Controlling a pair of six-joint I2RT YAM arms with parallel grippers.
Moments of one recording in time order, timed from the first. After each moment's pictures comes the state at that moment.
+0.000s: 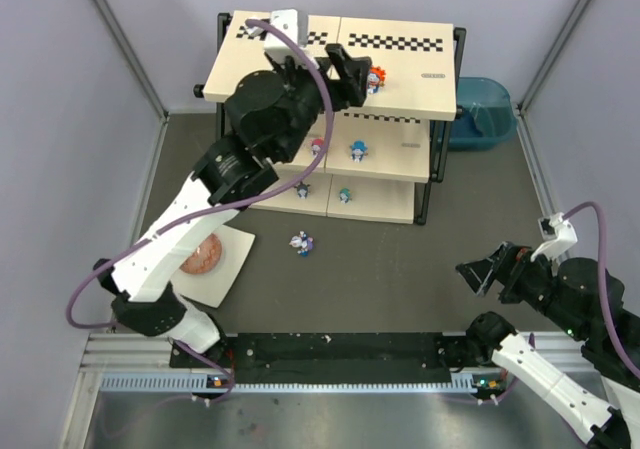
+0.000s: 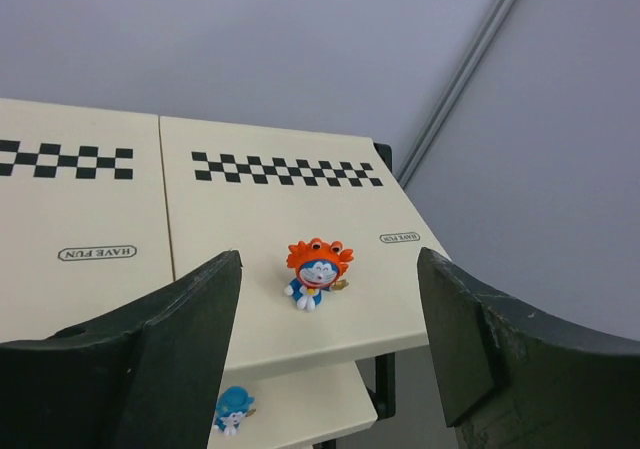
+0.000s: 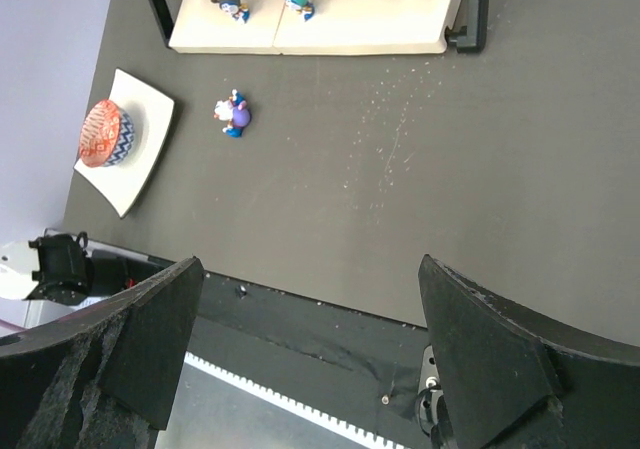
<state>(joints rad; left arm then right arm) -0.91 1.57 2.06 -0.27 -0.46 -0.28 0.64 0.32 1.09 -1.20 0.14 0.67</state>
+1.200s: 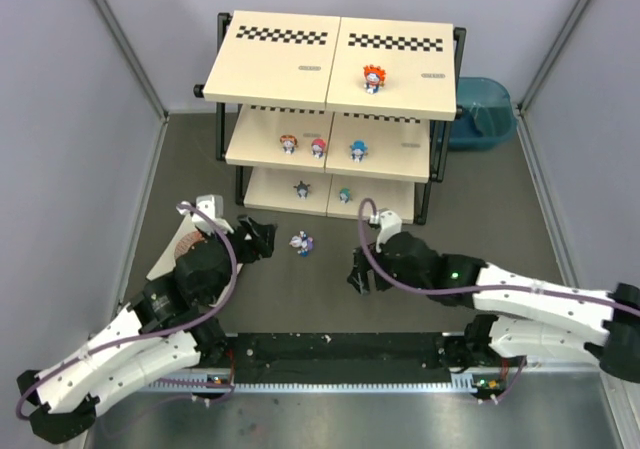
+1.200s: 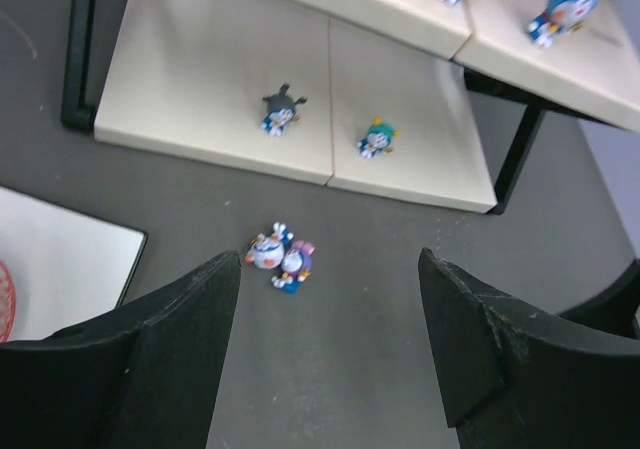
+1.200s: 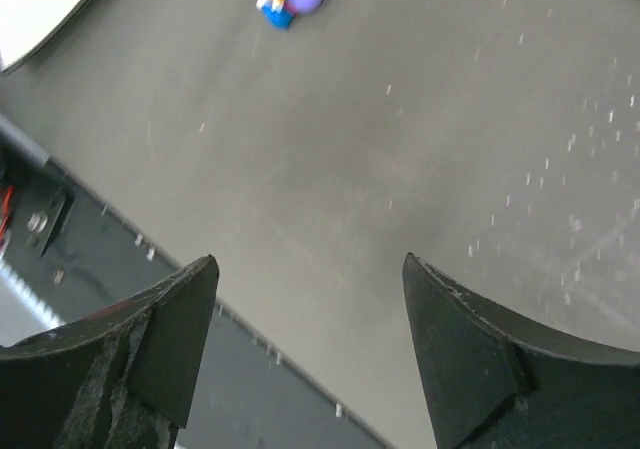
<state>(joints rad) -0.91 0.50 0.68 -0.43 -0.60 -0.63 1.09 0.93 0.65 -0.37 0.15 0.58</state>
